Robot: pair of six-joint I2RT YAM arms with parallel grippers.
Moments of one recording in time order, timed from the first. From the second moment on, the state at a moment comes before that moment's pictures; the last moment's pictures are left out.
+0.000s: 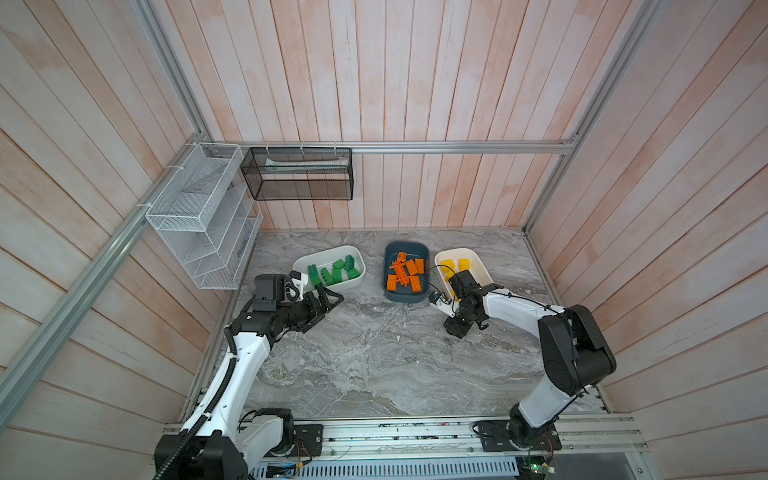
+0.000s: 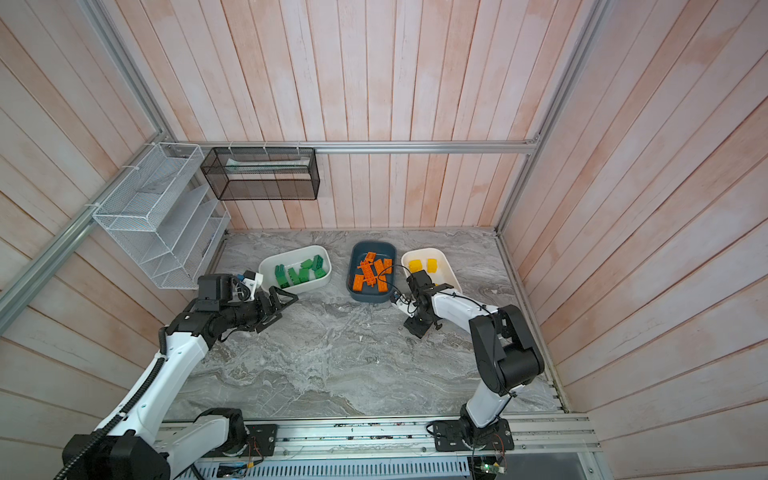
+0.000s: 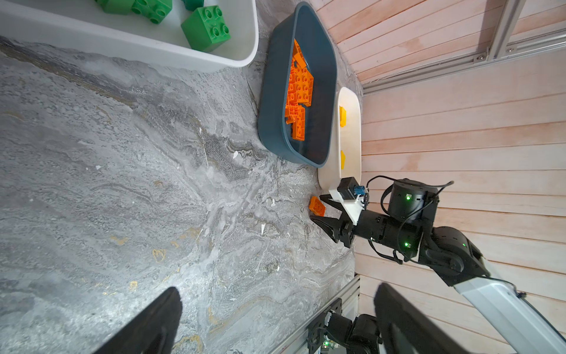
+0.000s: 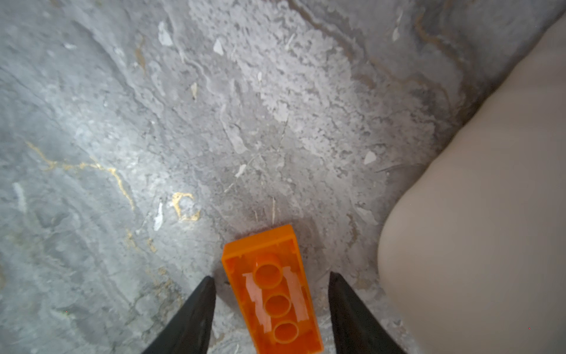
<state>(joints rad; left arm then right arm) -0.04 1.08 0.84 -0.58 0.71 -0.61 0.40 1.69 0.98 -0.63 -0.03 -0.52</state>
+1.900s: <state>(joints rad) -0.03 1.20 1.01 -0.52 0.74 -0.56 0.45 1.88 1.51 -0.58 -0.13 -0.16</state>
